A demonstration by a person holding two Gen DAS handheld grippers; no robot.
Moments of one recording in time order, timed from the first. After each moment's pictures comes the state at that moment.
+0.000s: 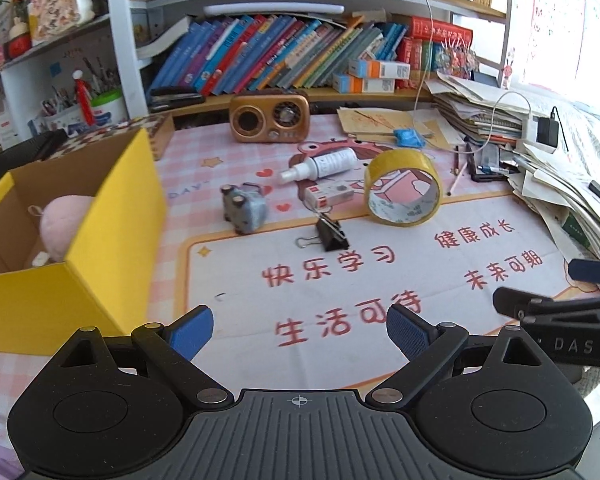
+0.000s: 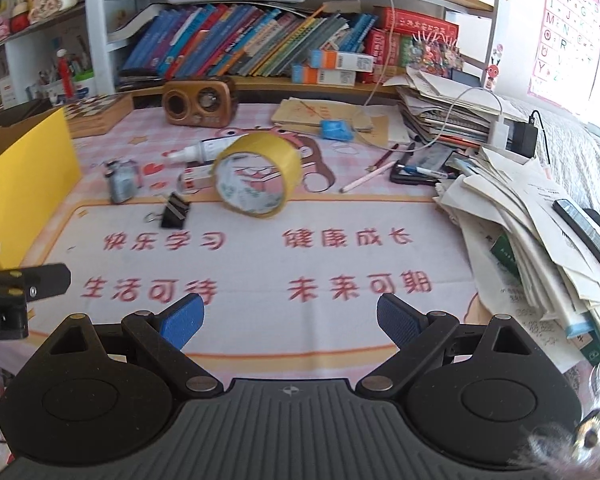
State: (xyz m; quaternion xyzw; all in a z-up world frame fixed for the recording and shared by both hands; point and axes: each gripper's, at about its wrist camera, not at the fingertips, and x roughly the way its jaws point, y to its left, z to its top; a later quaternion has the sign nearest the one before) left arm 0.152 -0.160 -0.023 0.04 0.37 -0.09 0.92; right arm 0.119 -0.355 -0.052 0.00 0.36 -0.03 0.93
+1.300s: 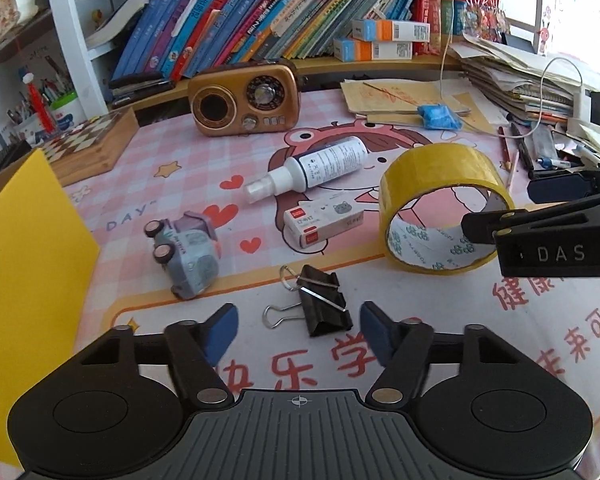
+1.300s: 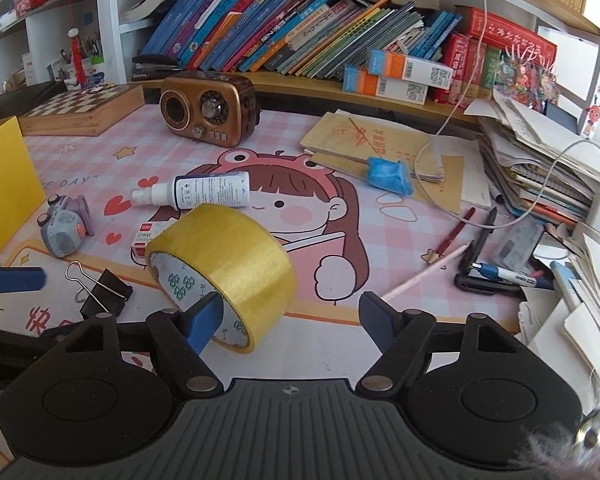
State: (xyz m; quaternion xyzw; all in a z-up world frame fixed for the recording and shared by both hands) left arm 0.278 -0.216 -0.077 0.08 0.40 -0.06 0.91; right arm 0.290 -0.387 -0.079 -0.05 0.37 0.09 0.92
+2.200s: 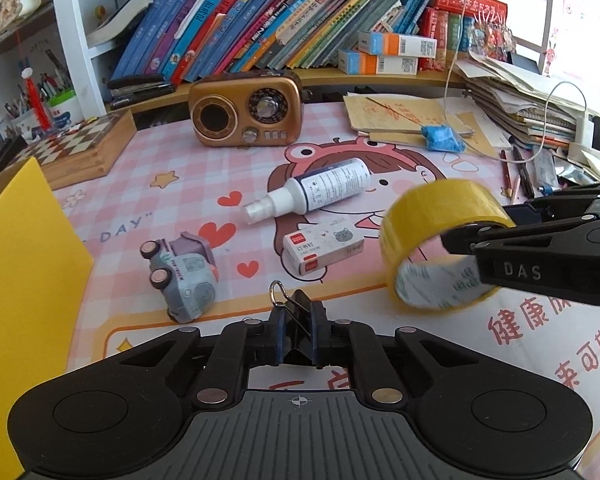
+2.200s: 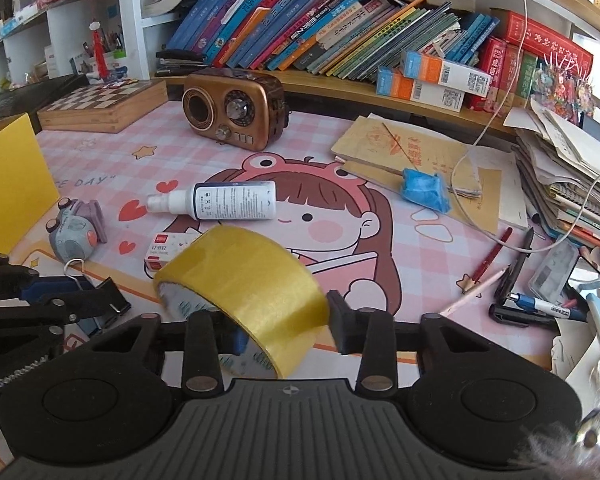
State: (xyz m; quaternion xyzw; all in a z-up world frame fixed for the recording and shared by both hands) left arm 0.290 -0.210 -0.066 0.05 0.39 -0.07 0.92; right arm 0.313 -0.383 -0.080 -0.04 0.37 0.13 0.92
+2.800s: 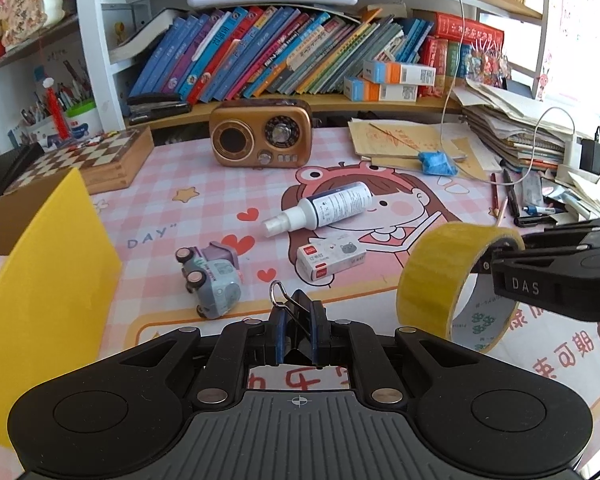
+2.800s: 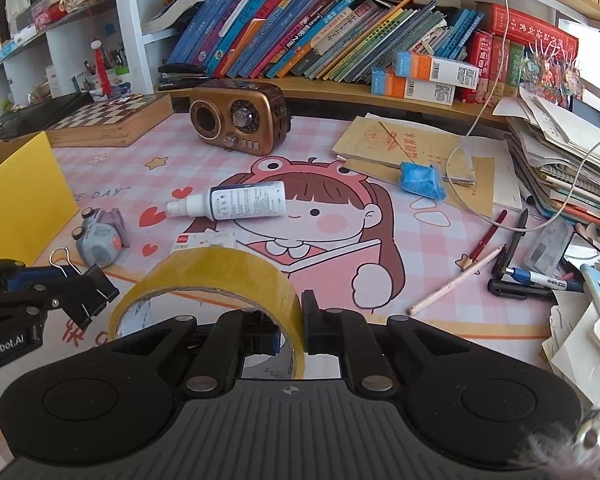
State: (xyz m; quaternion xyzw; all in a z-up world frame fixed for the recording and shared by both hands) left arm 0.259 -0.194 -0.042 0.04 0.37 -0.06 0.93; right arm 0.284 -0.381 -0.070 -0.02 0.37 0.12 0.92
